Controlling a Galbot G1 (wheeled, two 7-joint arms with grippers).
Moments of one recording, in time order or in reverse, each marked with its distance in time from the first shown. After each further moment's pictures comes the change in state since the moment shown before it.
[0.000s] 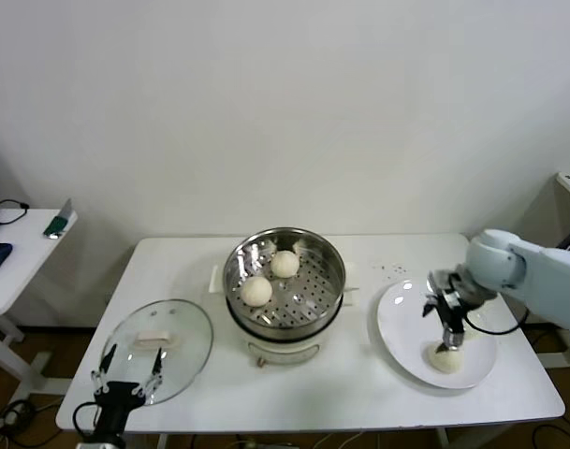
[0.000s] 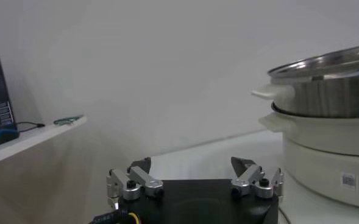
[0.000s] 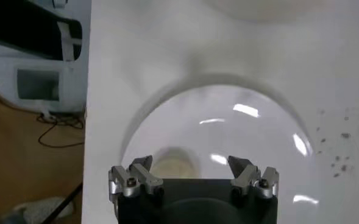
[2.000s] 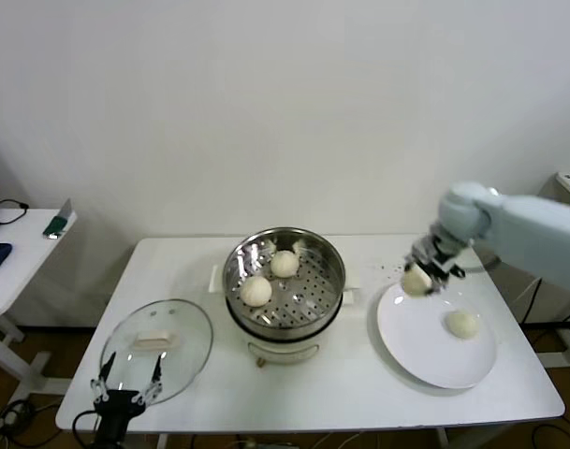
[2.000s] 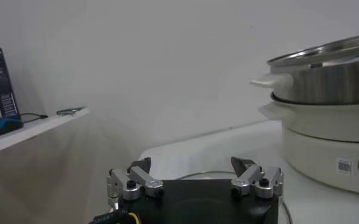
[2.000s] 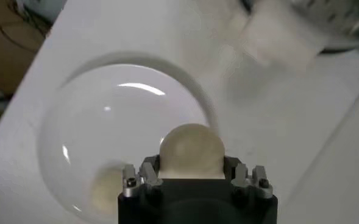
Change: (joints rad) left arm 0.019 -0.021 -0.003 0.003 0.013 -0.005 -0.005; right arm 0.441 0.323 -0.212 -0.115 -0.131 0.479 -0.056
